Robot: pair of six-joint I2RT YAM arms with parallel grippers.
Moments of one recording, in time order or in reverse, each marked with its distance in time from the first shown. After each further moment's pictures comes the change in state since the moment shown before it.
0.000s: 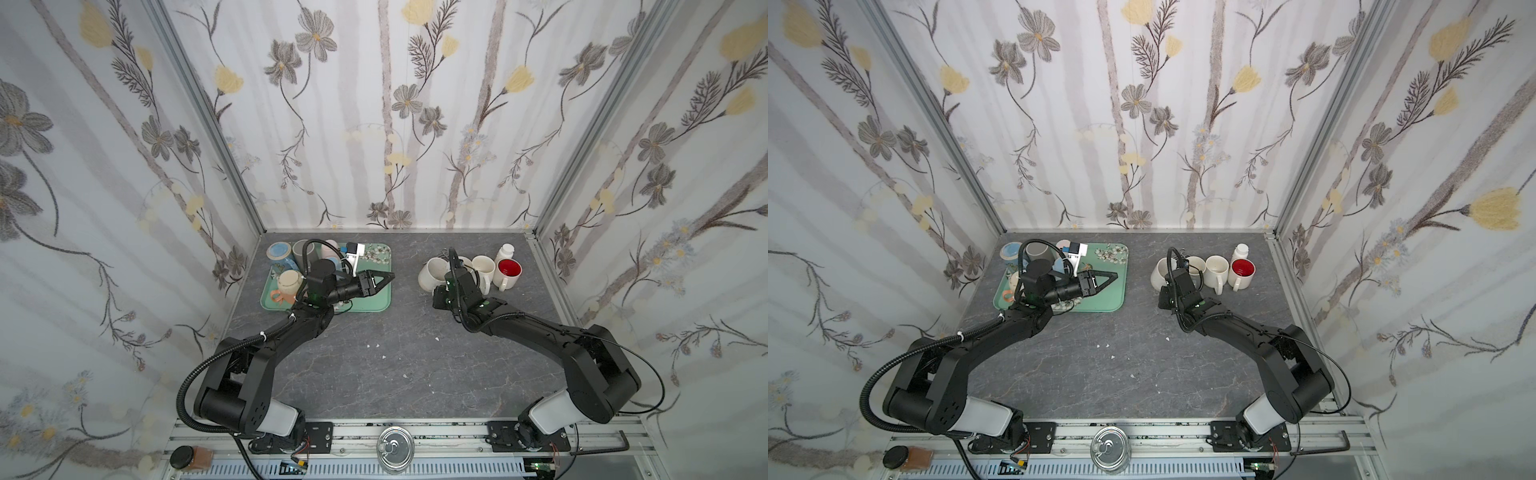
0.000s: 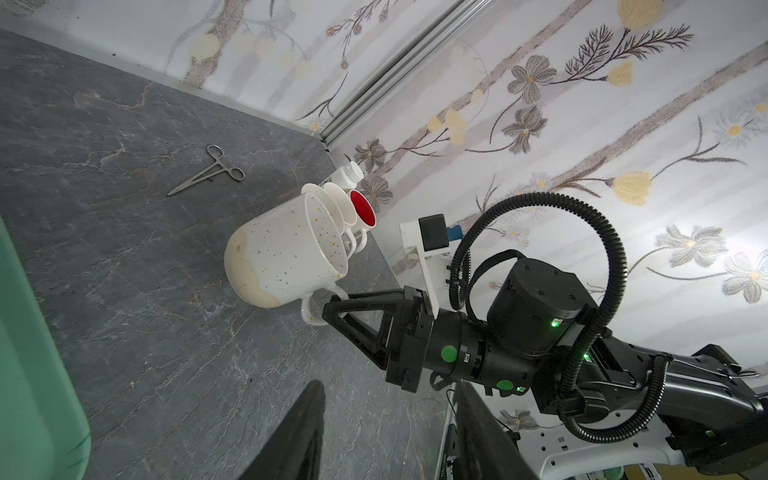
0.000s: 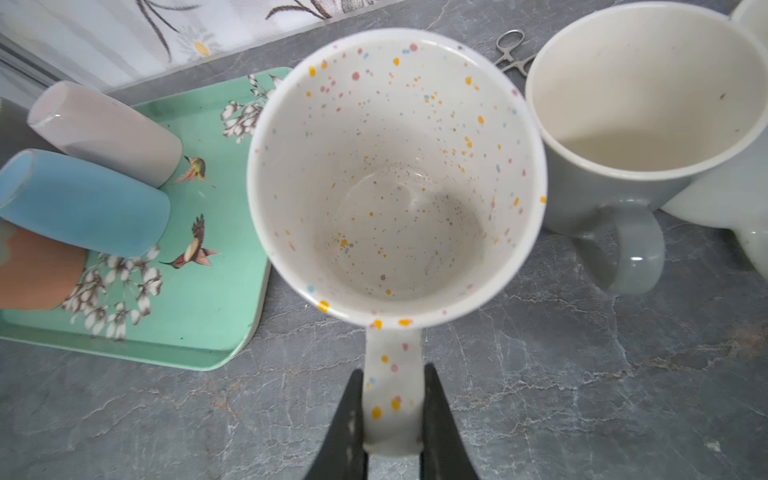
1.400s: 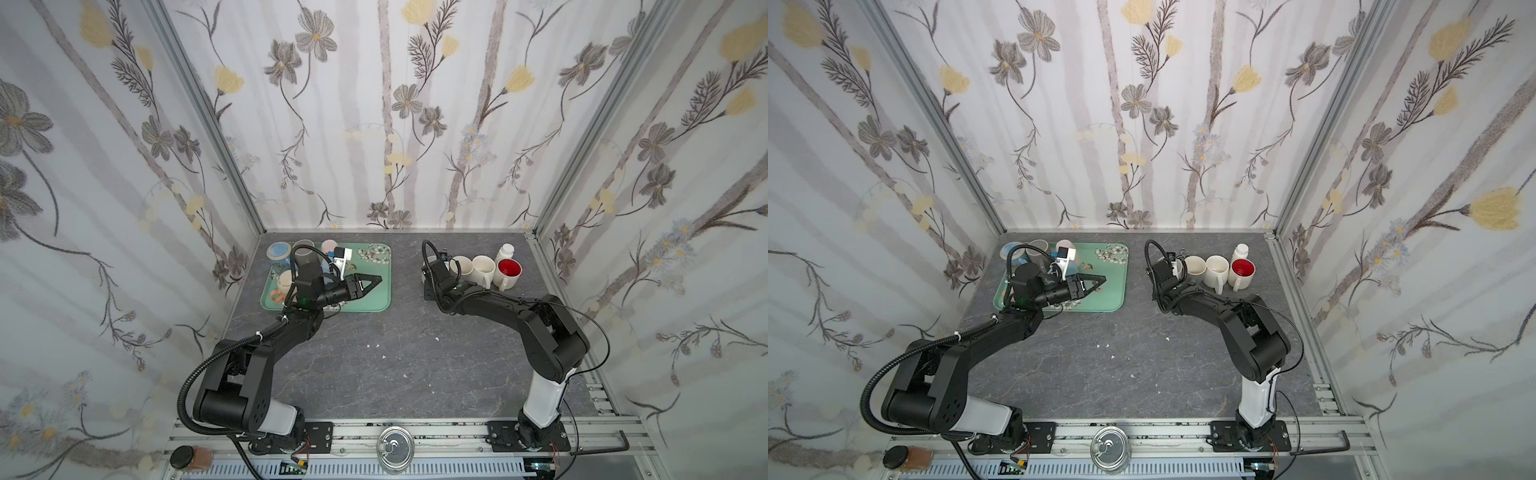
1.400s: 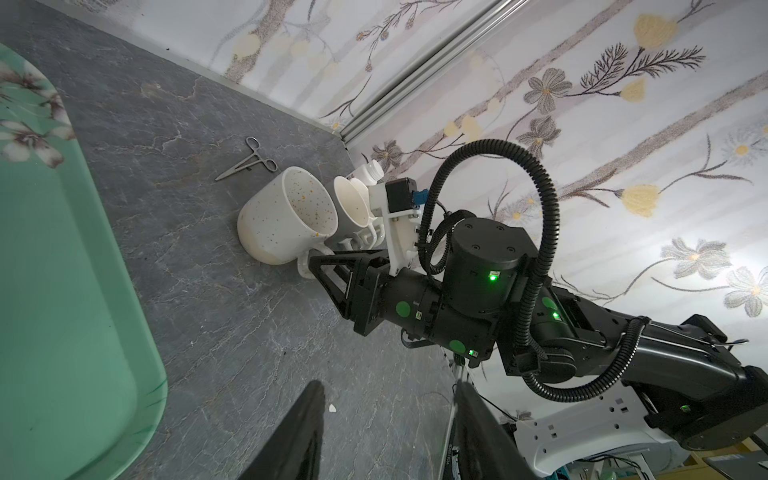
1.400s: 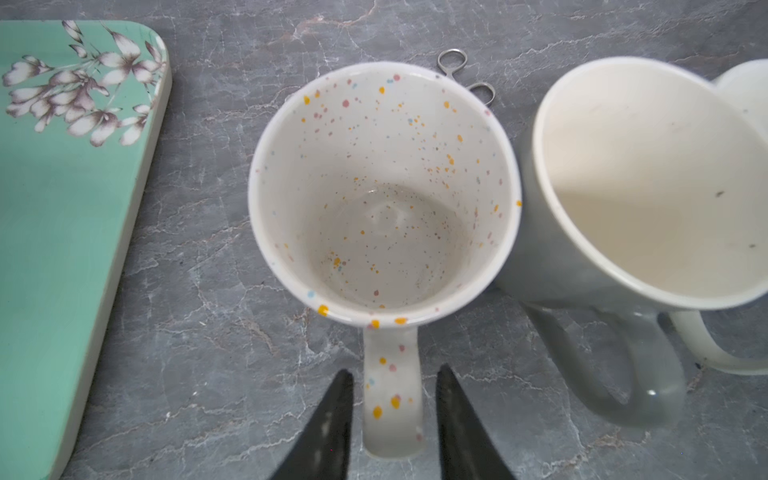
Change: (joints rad) left arm 0.103 -0.005 -0.066 0.020 0.079 0.000; right arm 0.015 0.293 0.260 -0.121 0.254 -0.084
